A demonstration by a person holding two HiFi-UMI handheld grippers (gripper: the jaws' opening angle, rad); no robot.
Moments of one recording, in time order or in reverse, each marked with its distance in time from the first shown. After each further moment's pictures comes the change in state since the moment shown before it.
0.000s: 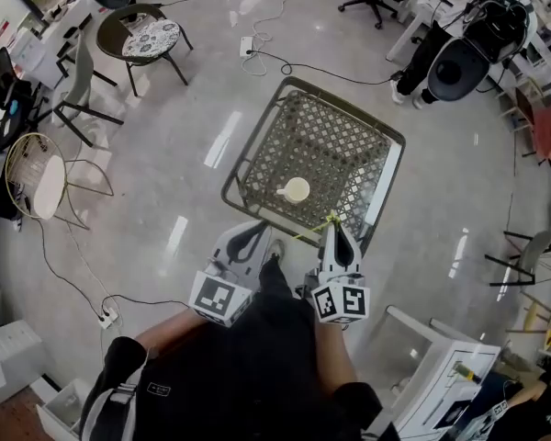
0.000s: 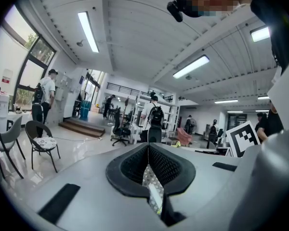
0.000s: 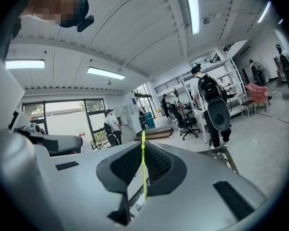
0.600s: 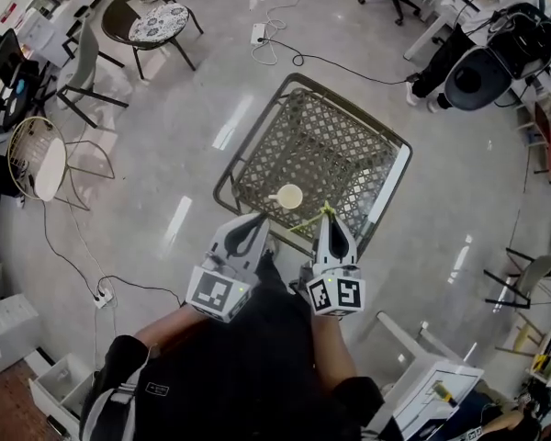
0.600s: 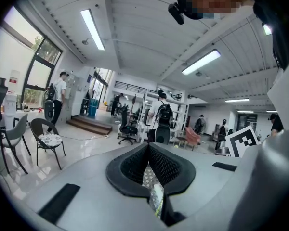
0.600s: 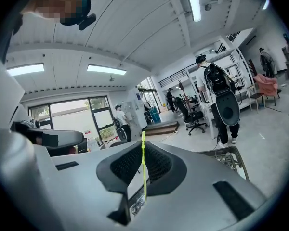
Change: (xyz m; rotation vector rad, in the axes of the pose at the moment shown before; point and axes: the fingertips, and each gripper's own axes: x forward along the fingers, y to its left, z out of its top) left arm 0.082 0.017 -0.001 -0.031 0.053 0.110; right arm 0.078 -0.048 -0.001 0.023 0.066 0.085
